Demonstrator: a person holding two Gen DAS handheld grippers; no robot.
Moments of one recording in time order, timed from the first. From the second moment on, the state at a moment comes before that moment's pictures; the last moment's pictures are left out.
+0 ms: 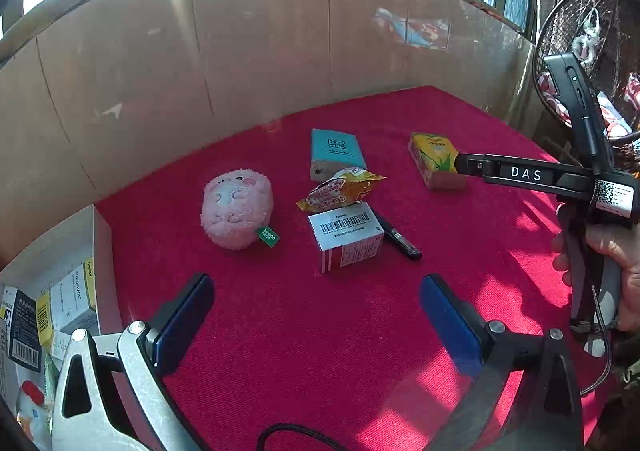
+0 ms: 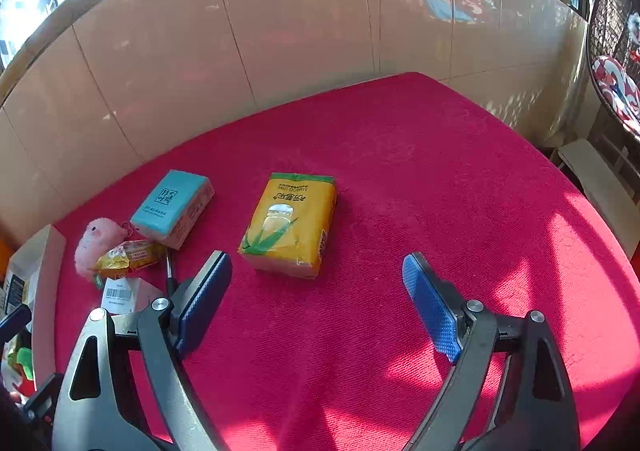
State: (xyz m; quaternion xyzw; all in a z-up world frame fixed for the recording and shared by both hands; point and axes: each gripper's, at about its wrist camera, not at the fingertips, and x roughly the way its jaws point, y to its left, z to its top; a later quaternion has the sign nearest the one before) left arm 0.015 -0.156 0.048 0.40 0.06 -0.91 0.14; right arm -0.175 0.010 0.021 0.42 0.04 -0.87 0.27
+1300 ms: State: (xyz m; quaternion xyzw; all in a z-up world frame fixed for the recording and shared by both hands) left arm 0.004 -0.123 0.051 0.37 0.06 -0.91 0.19; right arm -0.180 -0.031 0.004 0.39 0.09 -0.88 0.27
